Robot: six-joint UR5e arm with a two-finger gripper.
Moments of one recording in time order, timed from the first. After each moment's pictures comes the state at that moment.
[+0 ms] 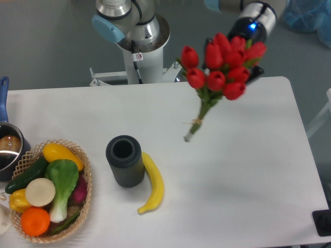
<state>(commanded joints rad) 3.02 -1.72 -1.88 -0.89 0.08 1.23</state>
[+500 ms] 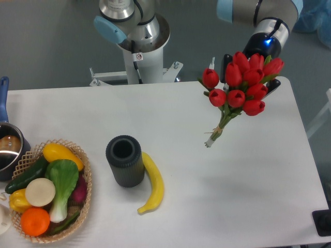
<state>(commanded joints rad) 3.04 -1.72 -1.91 -0.89 0.10 1.22</state>
